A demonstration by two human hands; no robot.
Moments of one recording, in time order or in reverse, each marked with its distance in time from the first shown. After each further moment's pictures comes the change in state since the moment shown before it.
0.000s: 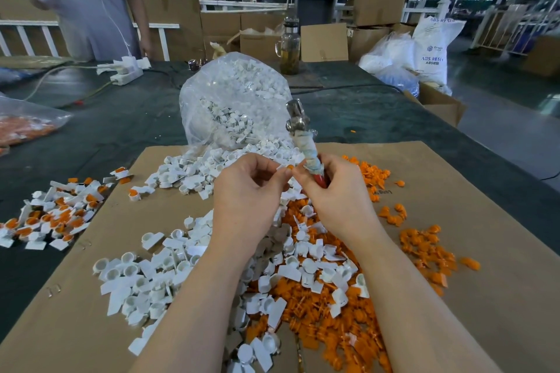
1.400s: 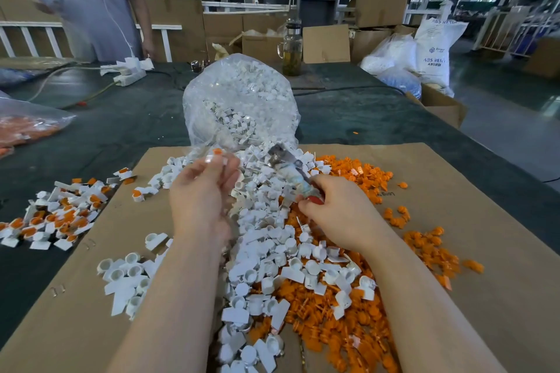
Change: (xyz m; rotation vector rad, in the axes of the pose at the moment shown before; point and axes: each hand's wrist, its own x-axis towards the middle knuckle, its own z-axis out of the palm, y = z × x) left_hand 0.021 -0.008 -0.031 -0.817 0.290 -0.431; right_hand -0.001 0.007 -0.008 -0.408 -0.331 0.044
